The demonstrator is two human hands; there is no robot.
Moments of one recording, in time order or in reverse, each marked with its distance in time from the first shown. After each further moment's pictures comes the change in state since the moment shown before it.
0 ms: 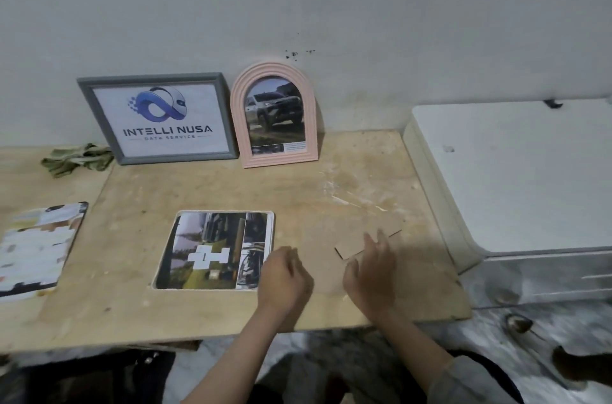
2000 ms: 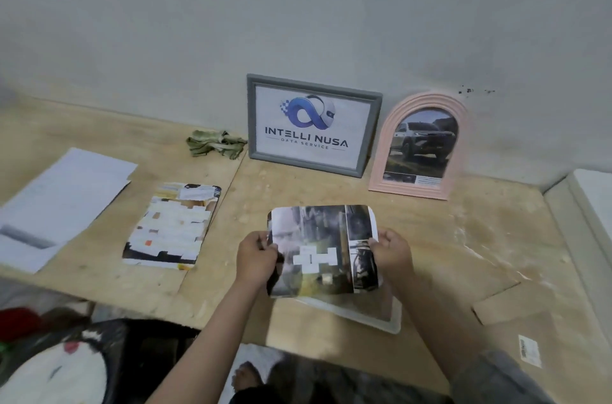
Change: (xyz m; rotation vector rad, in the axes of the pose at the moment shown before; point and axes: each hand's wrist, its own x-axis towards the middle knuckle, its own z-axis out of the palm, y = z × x) left_hand 0.088 -0.165 -0.215 -0.424 0.223 -0.485; right_hand 0.040 -0.221 0.087 0.635 -0.368 0.217
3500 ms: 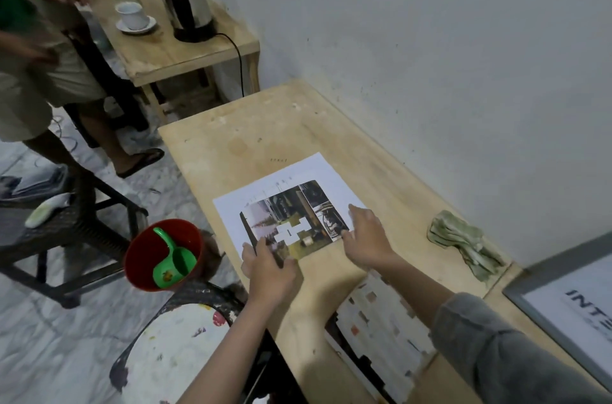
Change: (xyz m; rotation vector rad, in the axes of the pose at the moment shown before) left_hand 0.159 -0.082 -0.332 -0.014 0.500 -0.320; right_hand 0.041 -0.158 0.527 -0.956 -0.759 -0.750
